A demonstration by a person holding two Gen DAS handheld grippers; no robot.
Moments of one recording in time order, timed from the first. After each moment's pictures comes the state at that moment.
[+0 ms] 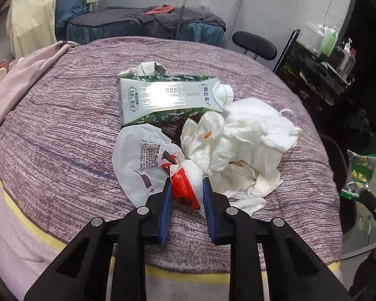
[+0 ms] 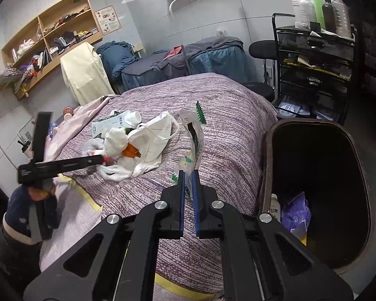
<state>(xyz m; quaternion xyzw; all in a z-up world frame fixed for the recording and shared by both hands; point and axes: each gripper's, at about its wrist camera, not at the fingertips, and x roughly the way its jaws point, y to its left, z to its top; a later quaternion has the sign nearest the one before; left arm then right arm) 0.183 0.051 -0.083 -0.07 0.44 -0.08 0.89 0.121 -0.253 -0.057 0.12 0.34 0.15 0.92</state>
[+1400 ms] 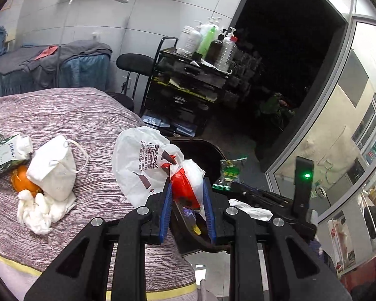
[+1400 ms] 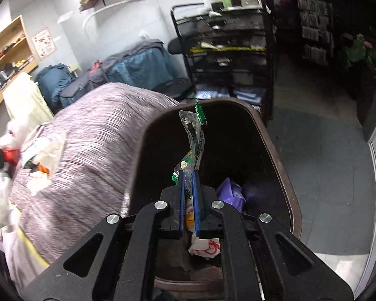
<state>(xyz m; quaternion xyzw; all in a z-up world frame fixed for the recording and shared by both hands) 0.129 -0.149 -0.026 -0.05 0.36 -0.33 0.87 0.120 -0.402 -0.112 0.17 0.37 -0.03 0.91</state>
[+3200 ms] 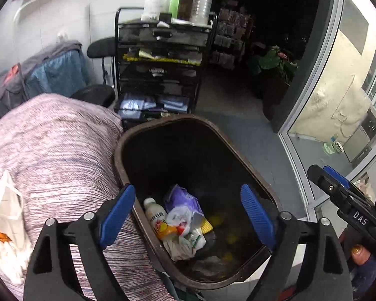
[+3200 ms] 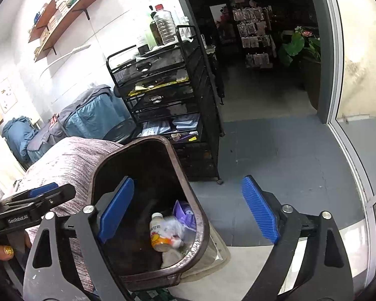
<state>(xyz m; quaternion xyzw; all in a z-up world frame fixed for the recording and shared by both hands) 0.168 -0.268 -0.063 0.08 0.39 -0.34 0.85 0.039 -0.476 -0.082 0.23 0.28 -0.18 0.91</state>
